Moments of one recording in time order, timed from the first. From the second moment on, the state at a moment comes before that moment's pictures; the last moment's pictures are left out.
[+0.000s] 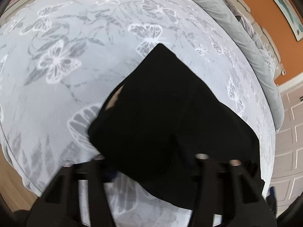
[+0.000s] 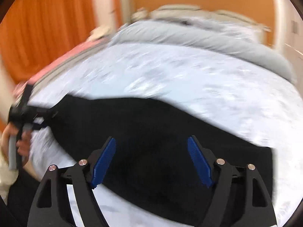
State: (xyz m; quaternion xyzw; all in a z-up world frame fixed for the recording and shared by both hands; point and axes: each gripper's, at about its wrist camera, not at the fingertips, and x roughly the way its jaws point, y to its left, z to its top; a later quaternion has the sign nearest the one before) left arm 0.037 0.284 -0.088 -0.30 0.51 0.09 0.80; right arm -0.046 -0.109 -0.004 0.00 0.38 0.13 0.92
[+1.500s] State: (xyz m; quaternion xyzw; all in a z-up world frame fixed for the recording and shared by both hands) left arm 0.005 0.226 -0.006 -0.08 0.38 0.11 0.91; right arm 0.069 -0.023 -0.085 0.09 0.48 0.15 0.86
